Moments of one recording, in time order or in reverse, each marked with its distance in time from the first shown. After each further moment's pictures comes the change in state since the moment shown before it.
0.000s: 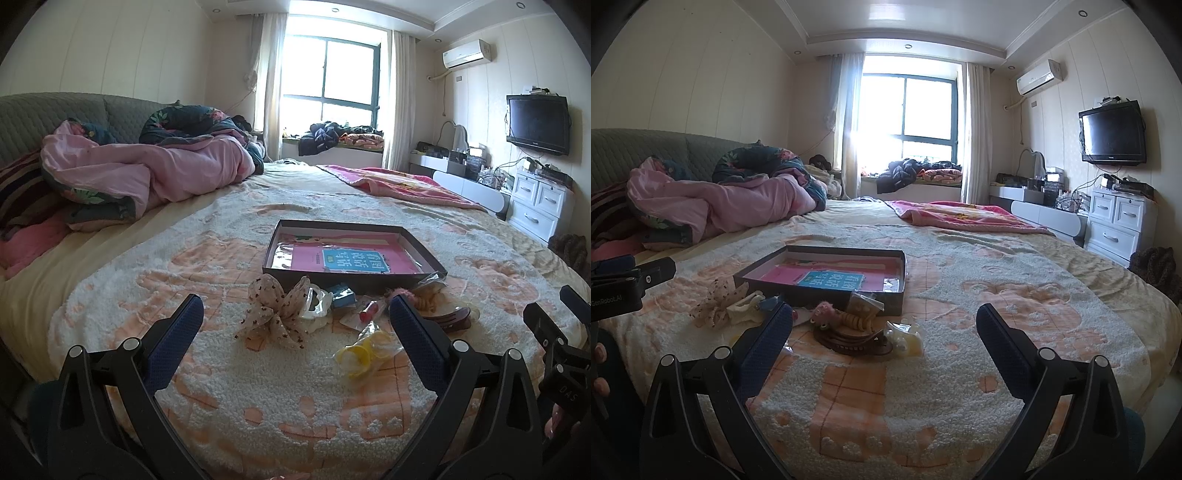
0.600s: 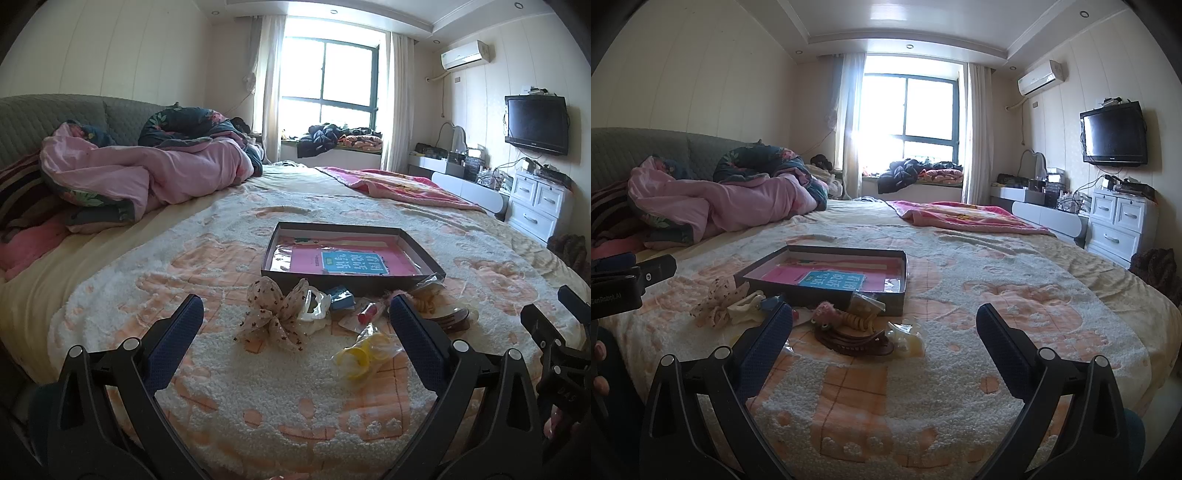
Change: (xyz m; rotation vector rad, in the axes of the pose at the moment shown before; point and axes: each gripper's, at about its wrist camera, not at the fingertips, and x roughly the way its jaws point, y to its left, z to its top) left arm -0.002 0.004 0.003 0.003 -0.005 -0.008; right arm 0.004 0.003 0.003 0.001 -0.003 0.001
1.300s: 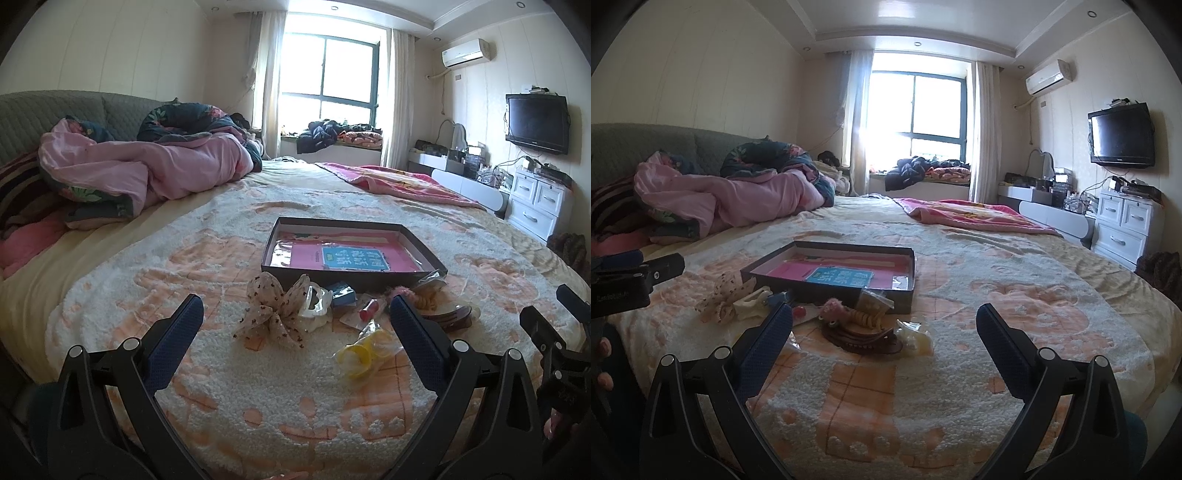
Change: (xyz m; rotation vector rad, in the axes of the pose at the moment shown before) left arm 0.007 0.013 0.010 -0.010 0.017 0.000; right arm 0.003 0.008 -0.002 -0.024 0.012 0.026
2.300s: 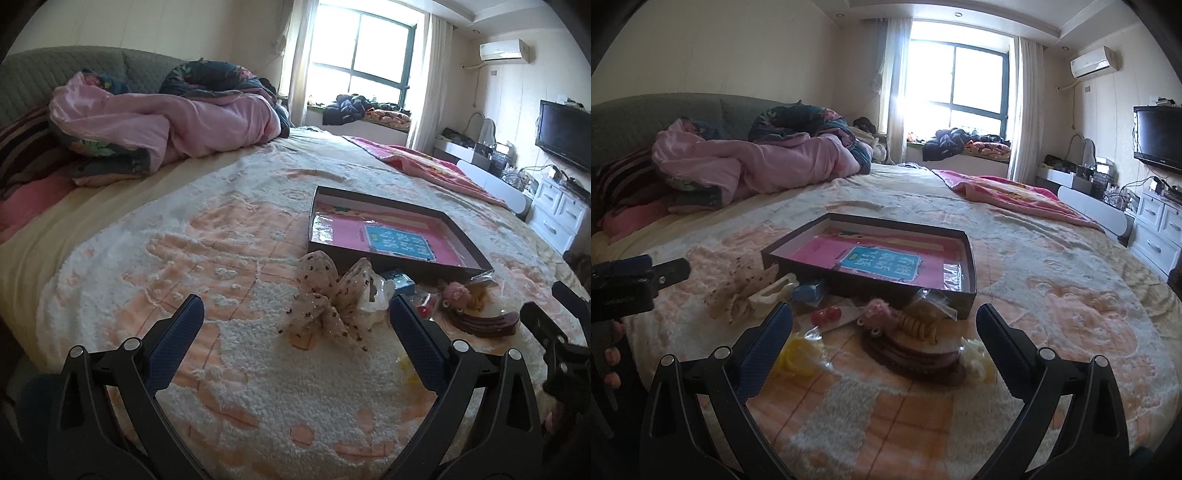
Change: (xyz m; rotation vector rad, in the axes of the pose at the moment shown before) left arm 0.051 0.046 -0.019 -0.098 0.121 0.039; right arm 0.077 0.033 0.019 -0.071 0.141 0.129
